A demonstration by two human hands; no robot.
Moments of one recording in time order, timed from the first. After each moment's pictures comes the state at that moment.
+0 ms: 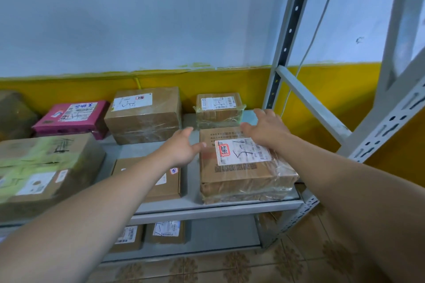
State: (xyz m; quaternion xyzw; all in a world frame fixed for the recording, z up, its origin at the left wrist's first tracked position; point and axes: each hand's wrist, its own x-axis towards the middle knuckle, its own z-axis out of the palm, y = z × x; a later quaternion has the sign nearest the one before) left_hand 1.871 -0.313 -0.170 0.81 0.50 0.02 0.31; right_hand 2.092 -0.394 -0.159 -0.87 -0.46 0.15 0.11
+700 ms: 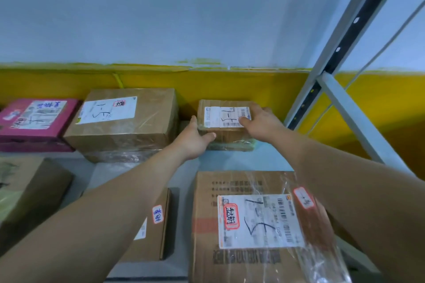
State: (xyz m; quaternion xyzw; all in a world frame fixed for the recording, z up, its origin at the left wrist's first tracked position) left_hand 1.973 -0.183 -0.217 0.68 0.56 0.08 0.47; right_hand 2.171 -0.215 -0.225 -0.84 -0.47 0.24 0.11
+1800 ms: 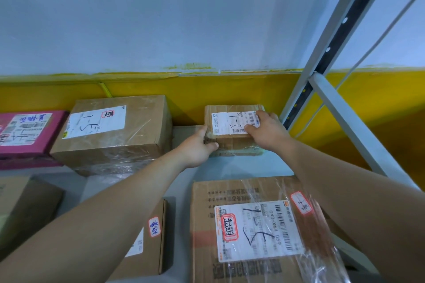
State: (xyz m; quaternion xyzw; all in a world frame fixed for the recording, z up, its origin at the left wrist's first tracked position) left_hand 1.990 -0.176 -0.221 0.73 0.49 0.00 0.48; right_hand 2.187 -0.233 -0.233 -0.86 -0.43 0.22 0.16
